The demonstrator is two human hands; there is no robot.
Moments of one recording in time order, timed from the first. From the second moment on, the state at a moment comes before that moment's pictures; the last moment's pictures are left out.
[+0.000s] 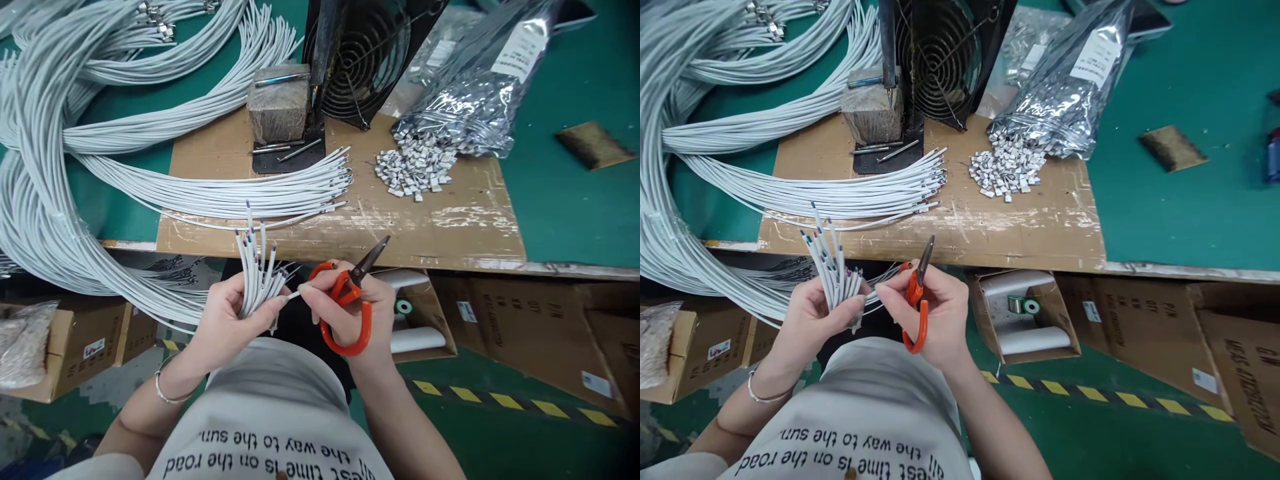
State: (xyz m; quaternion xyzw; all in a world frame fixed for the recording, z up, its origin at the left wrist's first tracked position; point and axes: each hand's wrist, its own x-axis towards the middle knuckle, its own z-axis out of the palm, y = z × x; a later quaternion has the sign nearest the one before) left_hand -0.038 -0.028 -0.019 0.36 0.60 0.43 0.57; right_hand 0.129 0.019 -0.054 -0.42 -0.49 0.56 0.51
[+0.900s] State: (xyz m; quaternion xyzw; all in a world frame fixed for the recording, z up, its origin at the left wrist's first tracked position) left_hand -0.045 -0.026 -0.008 0.33 0.58 0.38 0.64; right_hand 0.141 0.027 -0.061 -0.48 -0.52 0.40 0.59
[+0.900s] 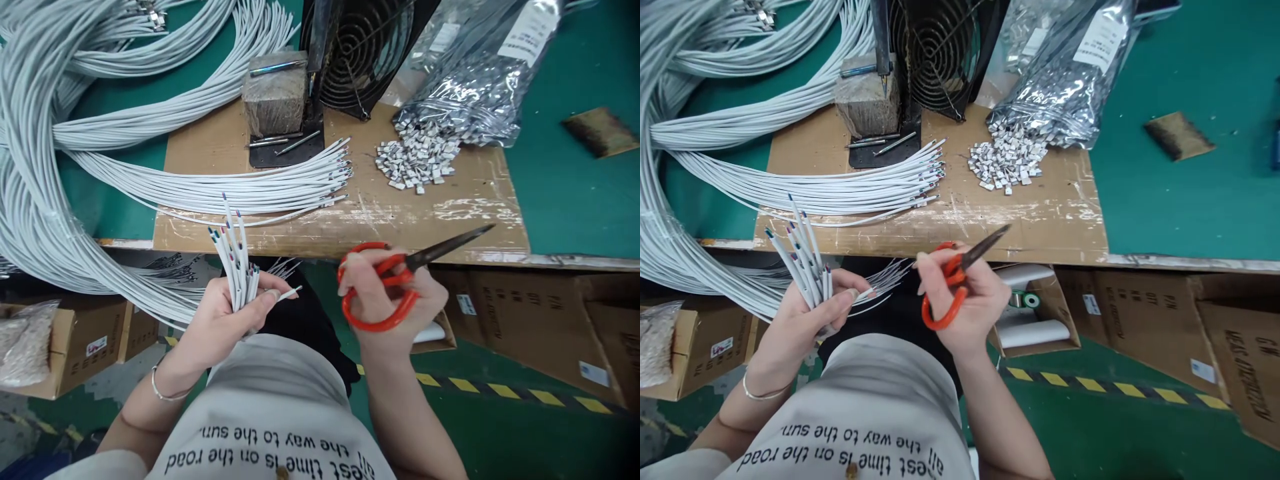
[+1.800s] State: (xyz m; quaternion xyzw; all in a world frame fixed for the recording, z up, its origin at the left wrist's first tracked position) left_hand -0.048 -0.027 -0.009 0.33 0.55 0.42 0.64; right_hand 0.165 0.027 -0.056 -0.38 -0.75 0.42 0.32
